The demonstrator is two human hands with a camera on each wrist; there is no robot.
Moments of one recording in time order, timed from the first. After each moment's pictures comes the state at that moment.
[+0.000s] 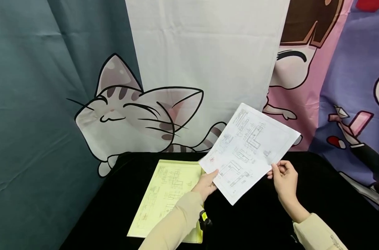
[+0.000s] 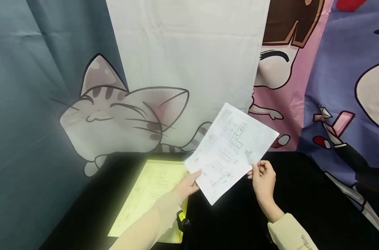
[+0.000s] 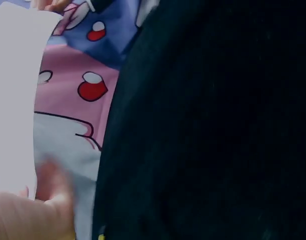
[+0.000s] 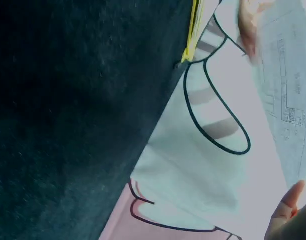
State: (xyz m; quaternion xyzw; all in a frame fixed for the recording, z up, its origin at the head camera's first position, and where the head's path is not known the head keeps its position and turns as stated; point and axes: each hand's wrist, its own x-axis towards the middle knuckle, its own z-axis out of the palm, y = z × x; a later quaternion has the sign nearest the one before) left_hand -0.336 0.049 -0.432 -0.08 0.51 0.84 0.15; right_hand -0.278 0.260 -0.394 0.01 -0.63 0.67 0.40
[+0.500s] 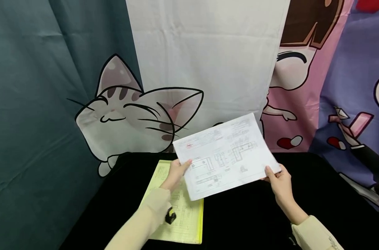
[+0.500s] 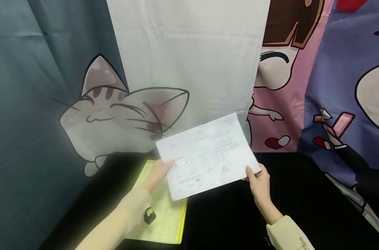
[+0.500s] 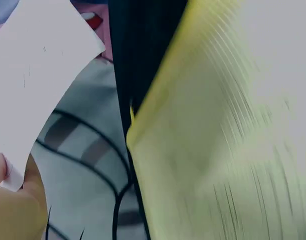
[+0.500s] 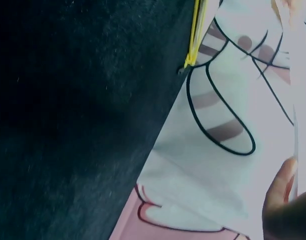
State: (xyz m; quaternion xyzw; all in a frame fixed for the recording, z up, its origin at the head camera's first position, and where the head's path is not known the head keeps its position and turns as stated) left_hand -0.359 -0.047 -0.410 0.03 0.70 0.72 -0.01; right_hand -0.274 0.261 -0.399 -0.01 -0.69 0.68 0.25
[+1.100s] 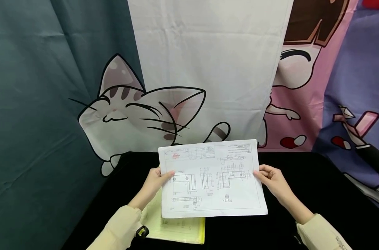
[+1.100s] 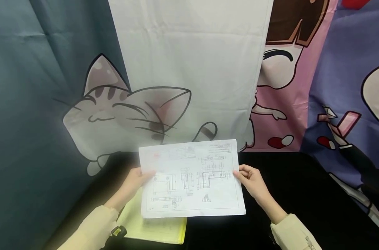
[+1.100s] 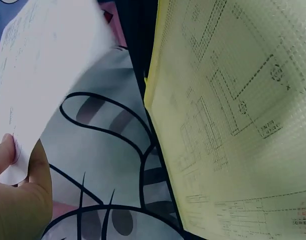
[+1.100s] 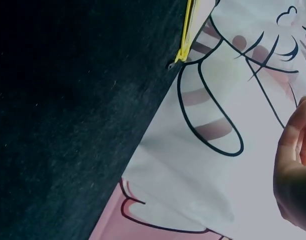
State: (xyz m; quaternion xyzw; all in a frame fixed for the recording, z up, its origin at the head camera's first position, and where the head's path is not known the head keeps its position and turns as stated) left_hand -0.308 -0.126 -0.393 0.08 0.78 0.63 0.01; right_hand -0.271 0.258 -0.387 0.14 -0.80 0.58 0.11
